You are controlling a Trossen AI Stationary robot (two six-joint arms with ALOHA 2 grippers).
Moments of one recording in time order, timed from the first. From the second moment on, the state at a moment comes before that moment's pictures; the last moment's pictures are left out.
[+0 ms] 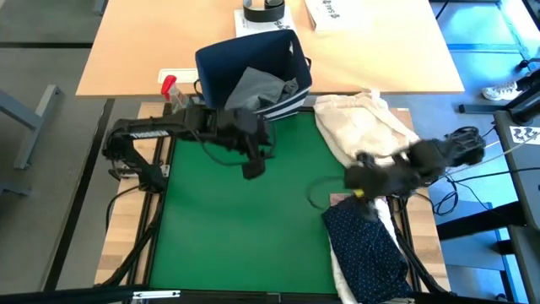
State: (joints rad) left arm 0.06 1.60 1.80 -0.90 -0.07 -0.16; right arm 0.41 1.39 1.77 -1.45 0.15 0.48
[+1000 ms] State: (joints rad) left arm -0.23 1.60 1.55 -0.85 -0.29 -0.53; right arm 0.82 1.44 0.72 -0.72 -0.15 0.99
